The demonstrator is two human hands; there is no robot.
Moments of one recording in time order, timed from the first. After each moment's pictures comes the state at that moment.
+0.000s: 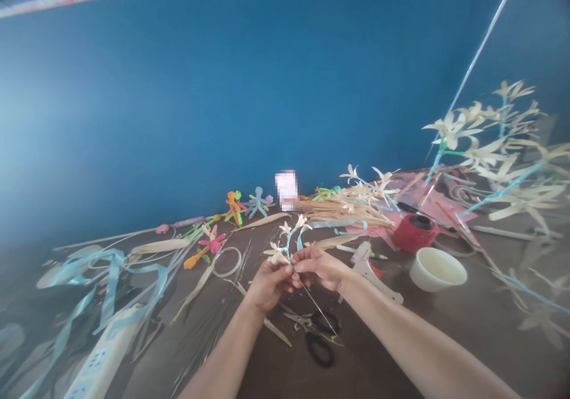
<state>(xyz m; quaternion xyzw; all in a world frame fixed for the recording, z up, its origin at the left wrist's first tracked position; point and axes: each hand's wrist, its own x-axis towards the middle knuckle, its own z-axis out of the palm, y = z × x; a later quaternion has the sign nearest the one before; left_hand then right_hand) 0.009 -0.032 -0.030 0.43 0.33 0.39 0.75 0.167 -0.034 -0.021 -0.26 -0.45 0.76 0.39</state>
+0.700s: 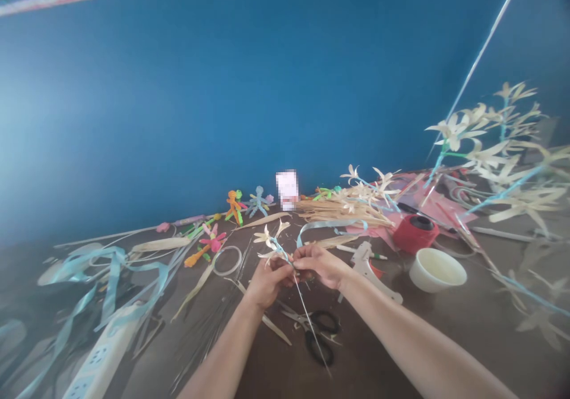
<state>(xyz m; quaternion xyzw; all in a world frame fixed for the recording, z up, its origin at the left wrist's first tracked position) 0.010 -0.031 -0.027 0.47 0.37 0.41 0.69 0.166 -0.030 -0.027 -0.30 -0.45 0.73 0.41</state>
